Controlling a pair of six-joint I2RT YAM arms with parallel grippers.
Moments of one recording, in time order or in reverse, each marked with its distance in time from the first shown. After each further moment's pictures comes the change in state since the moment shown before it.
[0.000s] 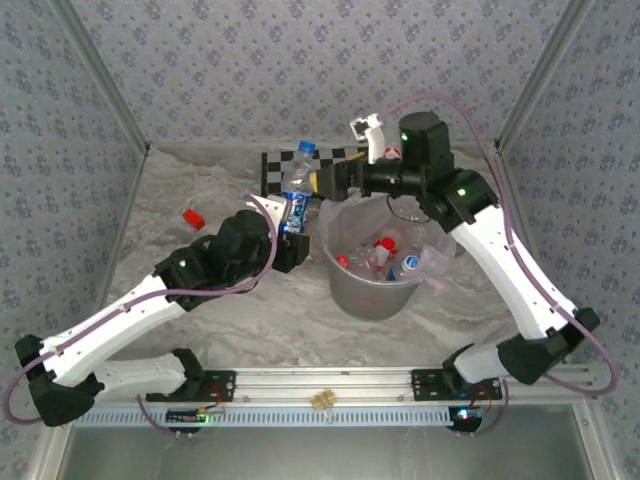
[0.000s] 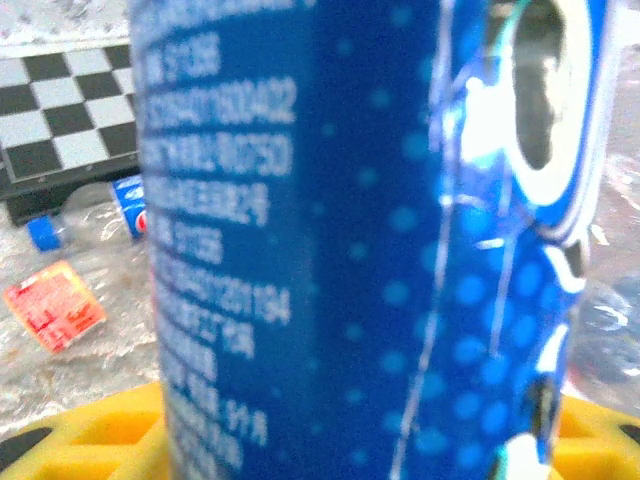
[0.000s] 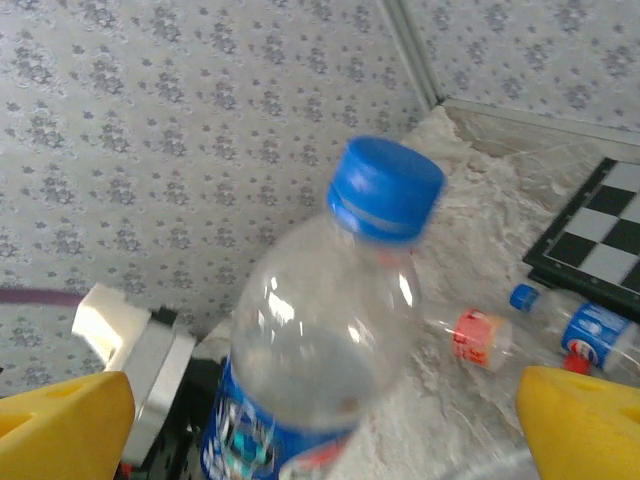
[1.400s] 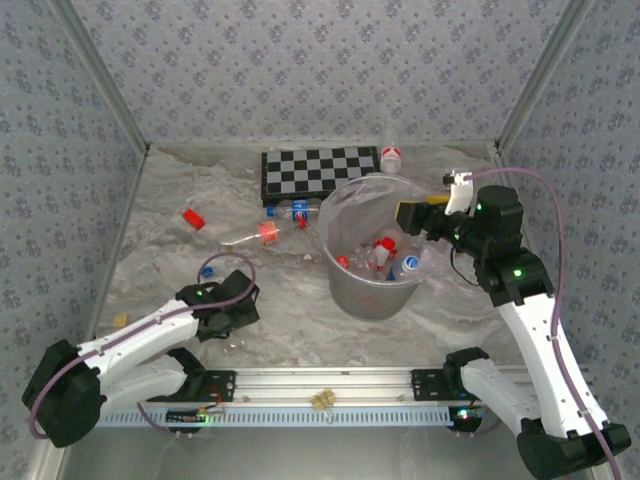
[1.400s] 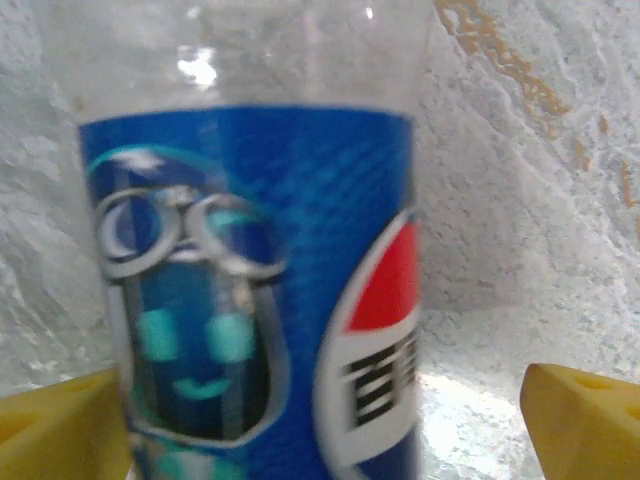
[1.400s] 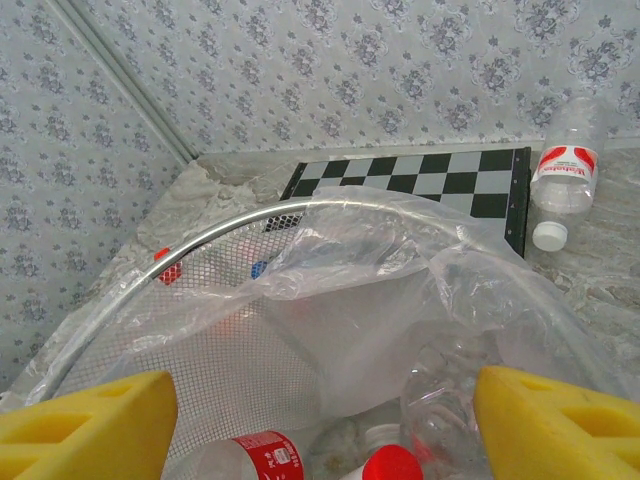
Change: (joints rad) left arm 0.217 -0.056 -0.644 -0.257 -0.025 -0.663; right arm -0.341 -0.558 -0.635 0.080 0.214 -0.067
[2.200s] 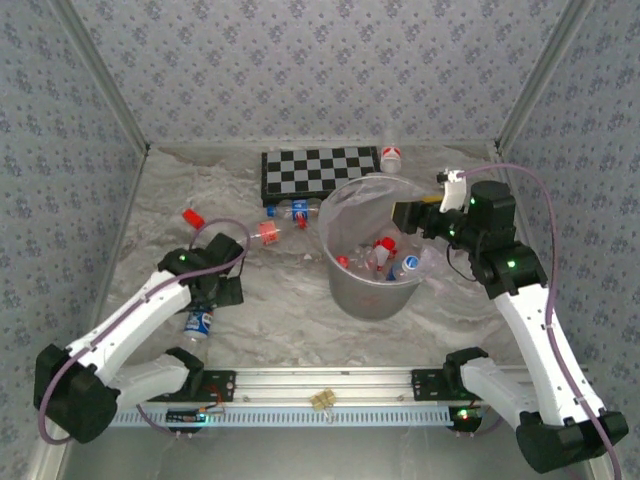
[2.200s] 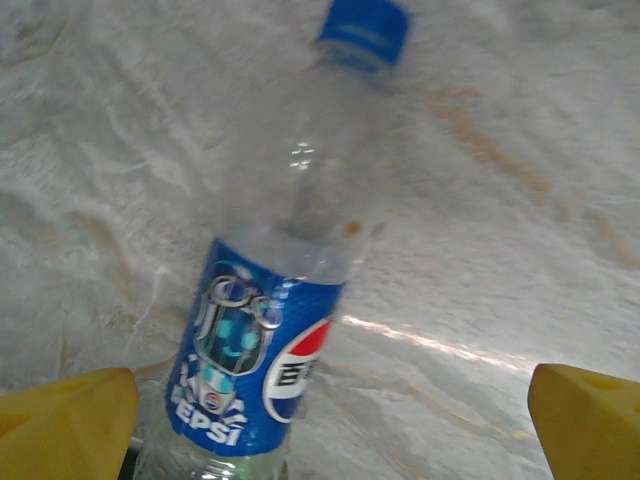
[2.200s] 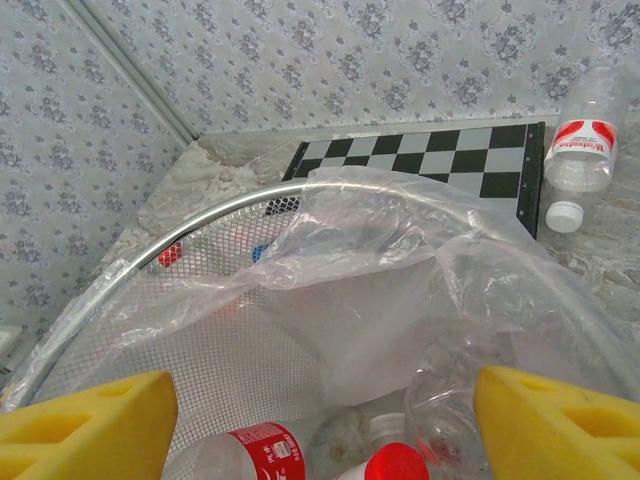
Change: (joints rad) left arm 0.198 0.048 0.319 -0.345 -0.080 0.357; right arm 0.000 0.046 0.000 -0.001 -0.027 0.000
